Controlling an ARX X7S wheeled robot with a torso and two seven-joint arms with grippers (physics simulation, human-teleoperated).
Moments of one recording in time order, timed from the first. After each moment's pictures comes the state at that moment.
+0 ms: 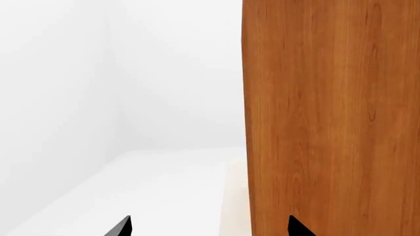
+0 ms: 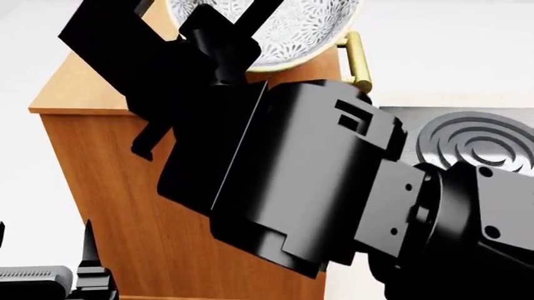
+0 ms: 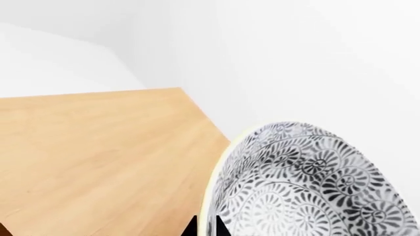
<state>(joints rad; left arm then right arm) -0.15 -0.38 0.33 0.27 -0.28 -0.17 -0.50 1.66 0.27 -1.16 -0.09 1.07 1.08 0.67</state>
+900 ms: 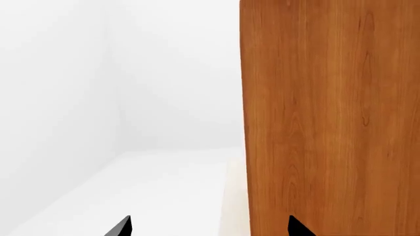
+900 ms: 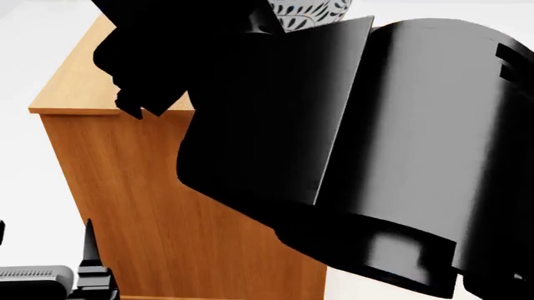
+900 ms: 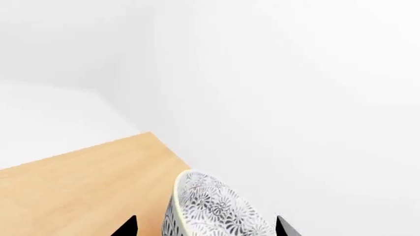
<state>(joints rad) -0.15 -0.39 0.34 0.28 -0.28 -0.18 -0.52 1.77 0.38 -0.97 -0.26 1.31 1.15 0.81</state>
